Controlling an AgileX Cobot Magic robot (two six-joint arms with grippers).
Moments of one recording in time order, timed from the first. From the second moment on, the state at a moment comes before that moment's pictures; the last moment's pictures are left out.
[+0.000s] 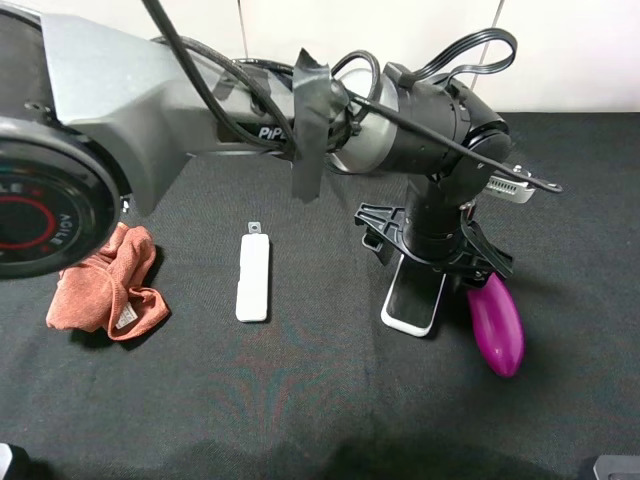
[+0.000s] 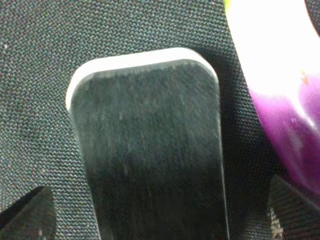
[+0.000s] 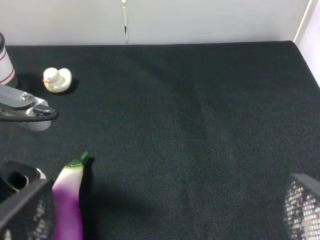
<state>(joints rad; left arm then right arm) -1.08 2.37 -1.86 0.06 0.81 -0.67 -0.03 -0.01 -0.50 0.02 1.02 0.00</state>
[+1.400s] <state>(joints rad) -1.06 2.22 -1.95 0.02 1.09 -0.46 -0.03 -0.01 -0.50 0.02 1.02 0.00</state>
